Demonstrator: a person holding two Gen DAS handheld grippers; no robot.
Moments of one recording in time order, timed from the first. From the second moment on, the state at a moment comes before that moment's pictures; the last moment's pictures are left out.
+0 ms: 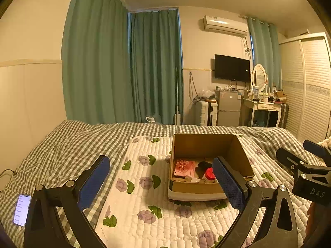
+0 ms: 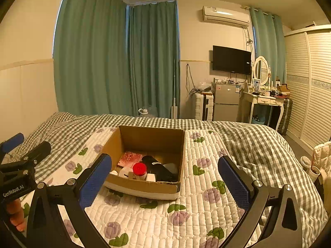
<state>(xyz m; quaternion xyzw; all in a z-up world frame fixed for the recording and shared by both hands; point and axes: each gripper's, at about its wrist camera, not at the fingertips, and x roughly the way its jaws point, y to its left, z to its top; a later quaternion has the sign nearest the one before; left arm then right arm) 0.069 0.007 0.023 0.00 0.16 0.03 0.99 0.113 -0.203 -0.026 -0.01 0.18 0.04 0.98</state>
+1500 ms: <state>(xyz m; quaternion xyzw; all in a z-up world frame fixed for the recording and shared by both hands) 0.068 0.009 0.016 0.01 0.18 0.01 0.98 0.117 -0.195 -0.030 -0.01 0.20 0.04 0.98</state>
